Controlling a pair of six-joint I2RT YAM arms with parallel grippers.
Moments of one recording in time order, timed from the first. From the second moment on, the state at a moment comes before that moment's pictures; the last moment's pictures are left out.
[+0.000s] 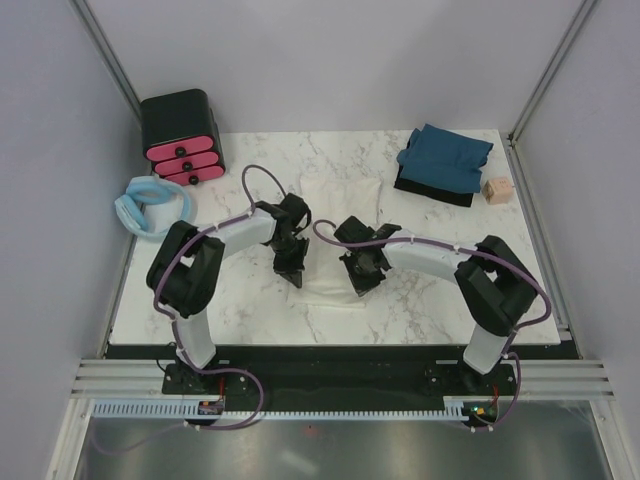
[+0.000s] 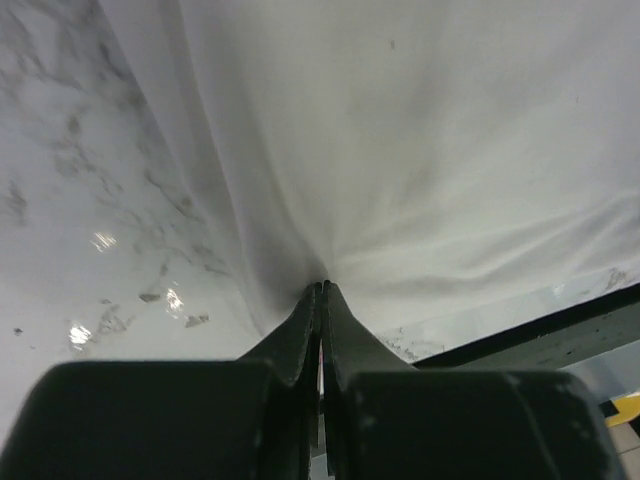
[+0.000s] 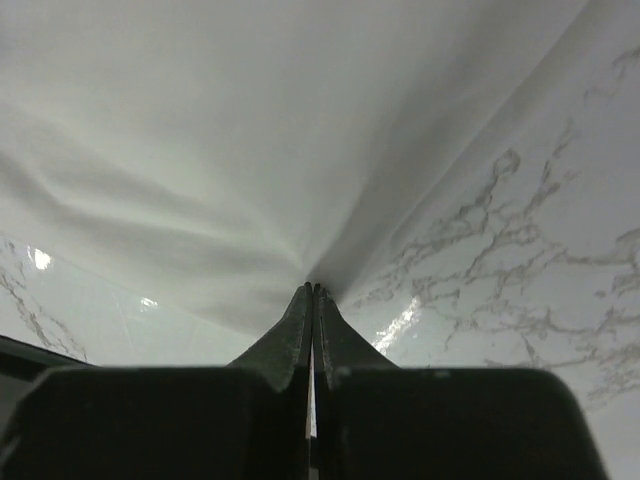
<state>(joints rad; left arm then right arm) -0.53 1.87 1.21 -0.77 0.25 -0.38 0.78 1.77 1.12 -0.65 0.00 0.40</state>
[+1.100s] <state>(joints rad) -0.32 1.69 1.03 -0.78 0.35 -0.43 0.58 1.38 0.73 -0.53 -0.13 0.51</state>
